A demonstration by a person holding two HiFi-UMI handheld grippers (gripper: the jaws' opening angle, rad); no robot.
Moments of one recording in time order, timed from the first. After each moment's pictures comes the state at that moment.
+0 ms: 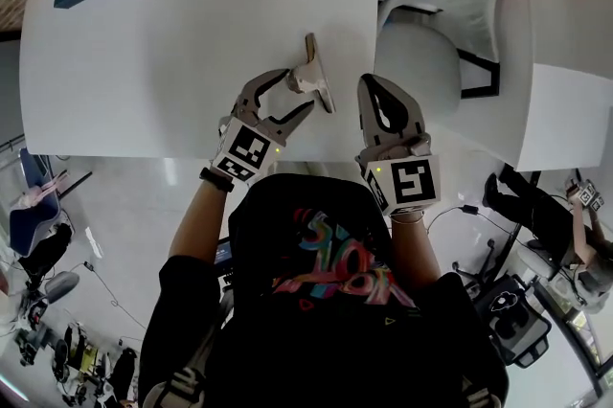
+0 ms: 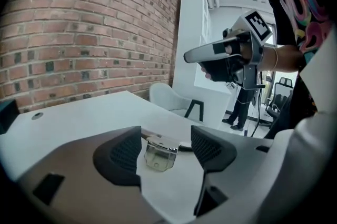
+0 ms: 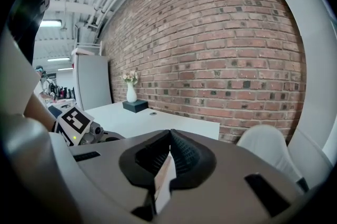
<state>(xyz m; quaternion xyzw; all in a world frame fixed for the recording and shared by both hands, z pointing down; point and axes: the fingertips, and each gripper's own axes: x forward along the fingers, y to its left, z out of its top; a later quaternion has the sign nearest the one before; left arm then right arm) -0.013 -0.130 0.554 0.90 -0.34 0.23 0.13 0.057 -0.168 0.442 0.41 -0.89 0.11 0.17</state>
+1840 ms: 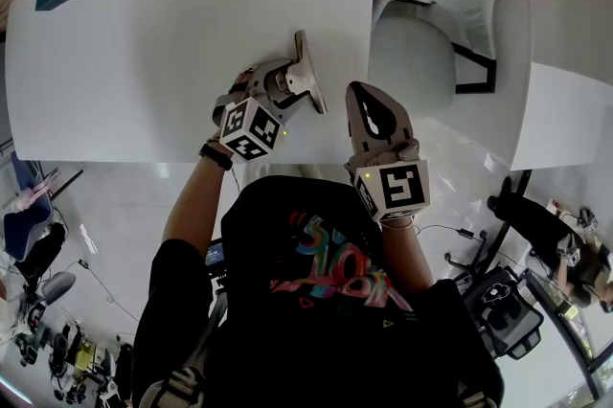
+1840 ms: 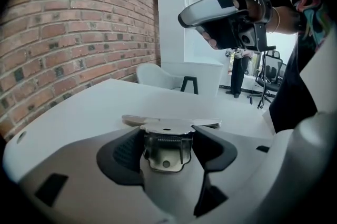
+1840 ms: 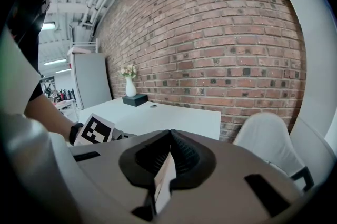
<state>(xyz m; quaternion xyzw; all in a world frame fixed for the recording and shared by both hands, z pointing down) 0.005 -0.152 0.626 0.90 -0.26 0.34 0.08 0.058 -0.167 0.476 0.41 -0.88 0.15 0.20</state>
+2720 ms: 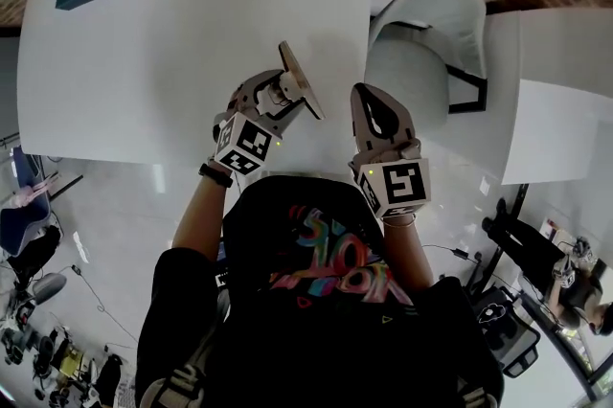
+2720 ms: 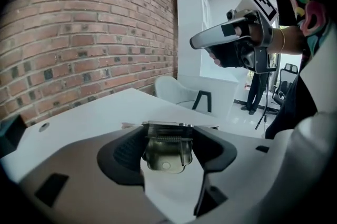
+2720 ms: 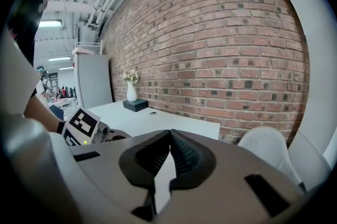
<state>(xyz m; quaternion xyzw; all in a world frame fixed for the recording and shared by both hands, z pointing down) -0.016 -0.160 0.568 0.88 -0.36 0.28 0.11 0.061 -0.183 0.441 0.41 -0.89 0.11 0.18</state>
